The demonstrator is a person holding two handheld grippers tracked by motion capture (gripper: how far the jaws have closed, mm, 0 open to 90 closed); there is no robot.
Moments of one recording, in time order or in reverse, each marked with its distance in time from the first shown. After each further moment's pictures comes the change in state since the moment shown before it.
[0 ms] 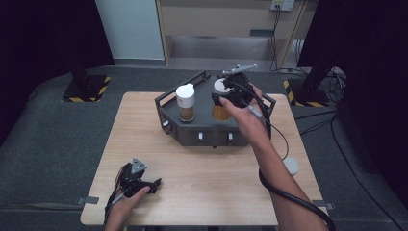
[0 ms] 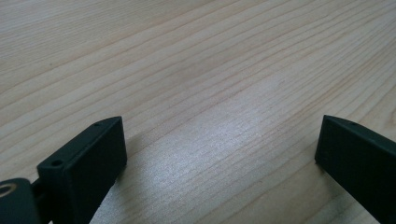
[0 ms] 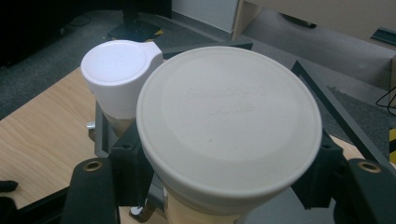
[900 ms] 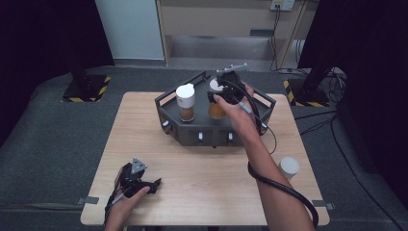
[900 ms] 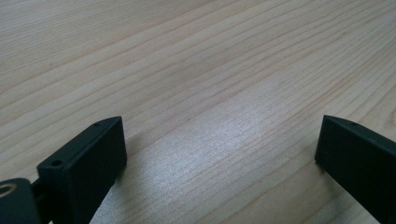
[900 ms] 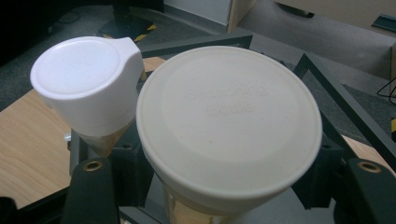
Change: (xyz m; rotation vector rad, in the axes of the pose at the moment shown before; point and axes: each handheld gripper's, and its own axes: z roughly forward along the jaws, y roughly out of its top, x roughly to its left) left arm 0.000 0.000 0.000 0.001 0.001 0.000; right arm 0.000 0.004 0.042 0.028 -0.022 0.031
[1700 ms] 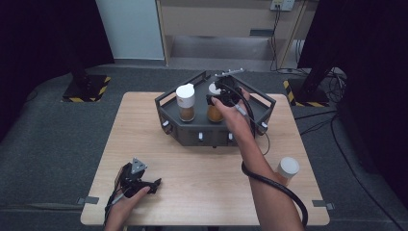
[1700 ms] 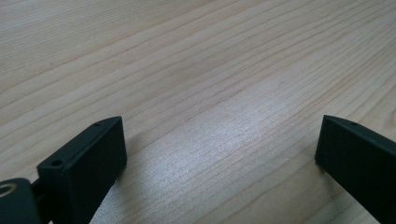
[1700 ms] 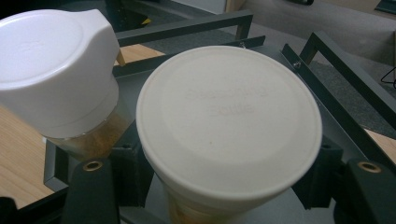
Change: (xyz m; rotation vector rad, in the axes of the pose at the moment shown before) left arm 0.000 0.000 0.000 0.000 0.001 -0.001; right arm -0.001 -0.010 0.028 0.024 -0.013 0.034
